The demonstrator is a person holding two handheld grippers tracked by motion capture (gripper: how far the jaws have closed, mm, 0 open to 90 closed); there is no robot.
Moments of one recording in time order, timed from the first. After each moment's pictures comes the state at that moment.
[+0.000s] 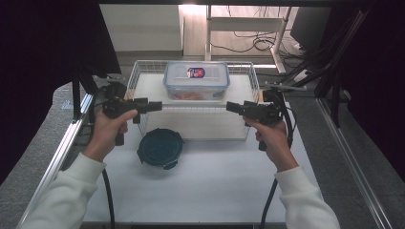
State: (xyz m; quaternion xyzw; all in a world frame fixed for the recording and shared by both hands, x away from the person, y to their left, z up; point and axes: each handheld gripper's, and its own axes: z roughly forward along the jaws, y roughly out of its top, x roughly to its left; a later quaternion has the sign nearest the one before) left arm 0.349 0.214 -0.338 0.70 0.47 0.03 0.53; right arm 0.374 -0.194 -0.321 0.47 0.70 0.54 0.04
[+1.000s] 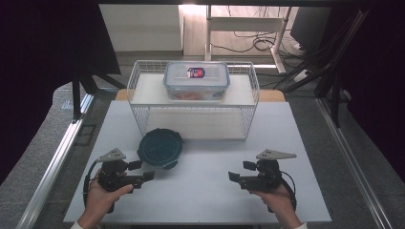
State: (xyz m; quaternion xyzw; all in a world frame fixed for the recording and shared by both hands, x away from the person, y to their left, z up) left arm 0.235 0.216 -0.465 0.76 0.47 0.06 0.45; right arm 0.273 -0.218 -0.448 0.41 0.79 0.45 0.05
